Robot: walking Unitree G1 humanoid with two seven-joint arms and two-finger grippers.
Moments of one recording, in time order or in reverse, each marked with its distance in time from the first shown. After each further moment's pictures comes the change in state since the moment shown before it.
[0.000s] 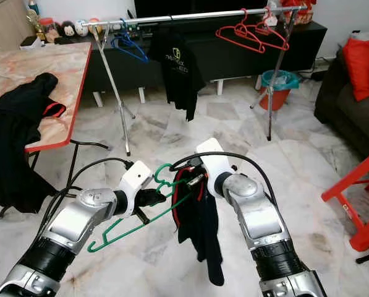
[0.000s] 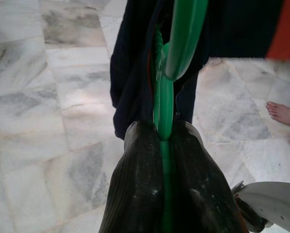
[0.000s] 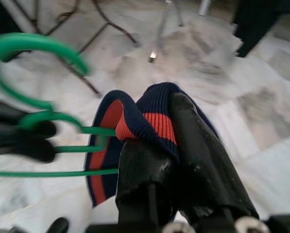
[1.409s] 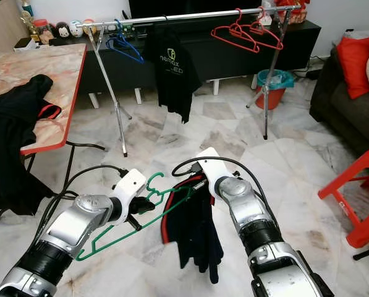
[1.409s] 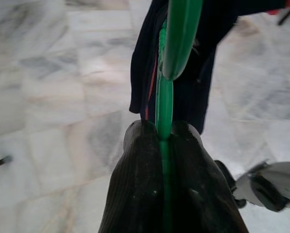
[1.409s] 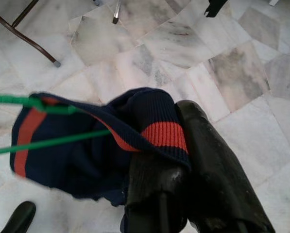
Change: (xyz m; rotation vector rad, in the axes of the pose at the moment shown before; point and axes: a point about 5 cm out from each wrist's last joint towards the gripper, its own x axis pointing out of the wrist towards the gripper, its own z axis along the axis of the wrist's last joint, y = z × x) left arm -0.001 0.010 -0.020 -0.016 0.146 0.139; right arm 0.042 -0.032 -0.042 -0.028 0.199 -0.223
